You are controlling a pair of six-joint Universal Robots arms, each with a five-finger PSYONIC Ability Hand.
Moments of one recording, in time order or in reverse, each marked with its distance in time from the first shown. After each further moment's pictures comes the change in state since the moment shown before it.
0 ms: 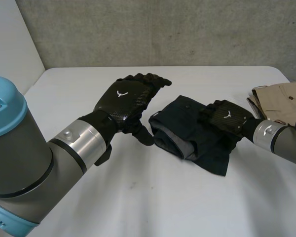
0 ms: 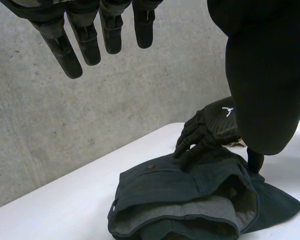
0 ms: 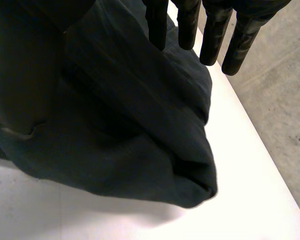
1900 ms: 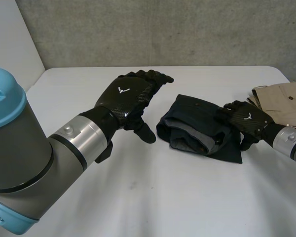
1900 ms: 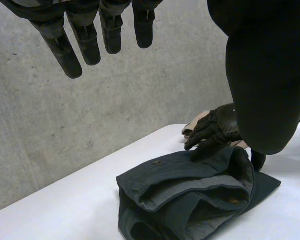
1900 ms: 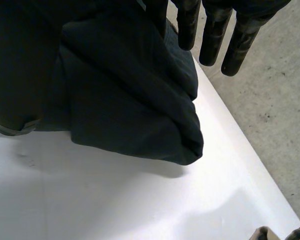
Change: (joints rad) left arm -0.008 -0.006 0.042 -0.036 -0.001 0.001; right arm -0.171 0.028 0.103 -0.207 -0.145 0.052; left_hand 0.000 0.000 0.000 0.000 0.000; right_hand 0.000 0.005 0.007 0.008 -0.001
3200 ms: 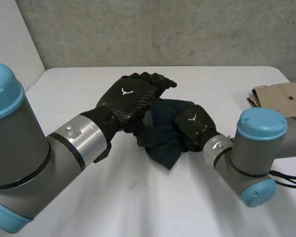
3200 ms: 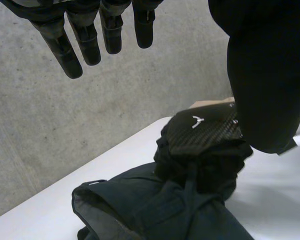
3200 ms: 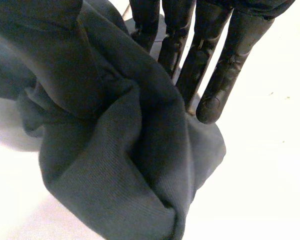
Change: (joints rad) left arm 0.008 0.000 0.020 -0.048 0.046 0.085; right arm 0.563 -0.086 0.069 -0.205 0.658 0.464; left_hand 0.000 0.000 0.000 0.000 0.000; right_hand 0.682 0.887 0.848 0.885 0.787
